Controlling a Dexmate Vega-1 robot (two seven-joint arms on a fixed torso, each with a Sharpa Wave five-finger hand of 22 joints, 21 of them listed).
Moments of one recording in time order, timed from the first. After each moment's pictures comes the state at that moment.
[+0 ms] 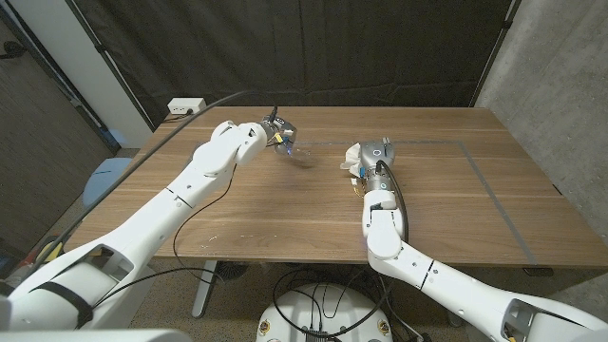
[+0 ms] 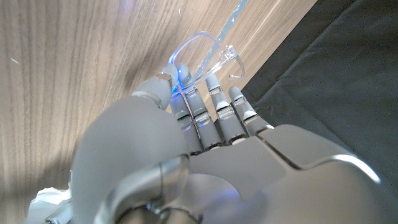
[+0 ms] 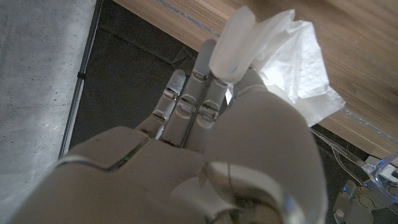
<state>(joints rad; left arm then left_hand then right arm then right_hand) 0.66 0.58 0.53 -1.83 1.27 0.00 -0.62 1.01 0.11 0.56 -0.12 0.17 0.89 -0.07 0.64 0.23 0.83 -0.14 0.74 0.35 0.63 -0.06 0.21 0.46 0.13 0.01 0.61 0.20 -0.82 -0.46 -0.94 -1.73 -1.21 -1.00 -0.11 1.24 0.12 0.18 -0.14 0.22 1.15 -0.15 0.22 0.19 1.25 -0.16 0.40 0.50 1.00 -0.15 0.63 0.81 0.20 -0.04 1.09 0.22</state>
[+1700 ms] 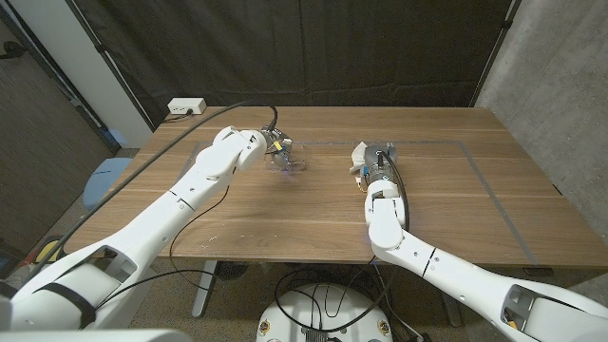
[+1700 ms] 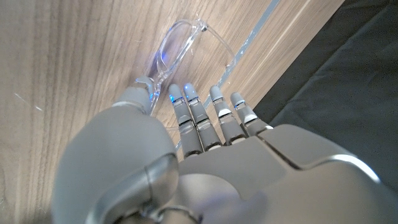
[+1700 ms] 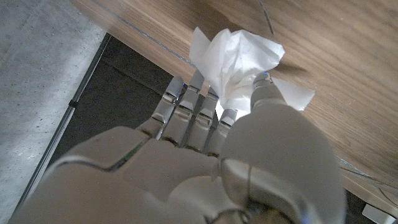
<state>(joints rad) 0.67 0.57 0.53 -1.79 1.30 -0.02 -0.68 0.83 -0.03 0.41 -0.05 0.19 0.61 -0.12 0.44 0.19 0.52 -0.15 0.53 0.28 0.40 -0.04 0.19 0.44 0.04 0.04 0.58 0.19 -0.76 -0.48 -0.95 -1.71 -1.29 -1.02 0.21 0.95 0.05 0.17 -0.07 0.24 0.65 -0.19 0.18 0.19 0.64 -0.13 0.18 0.29 0.61 -0.06 0.18 0.48 0.08 -0.02 1.06 0.18</state>
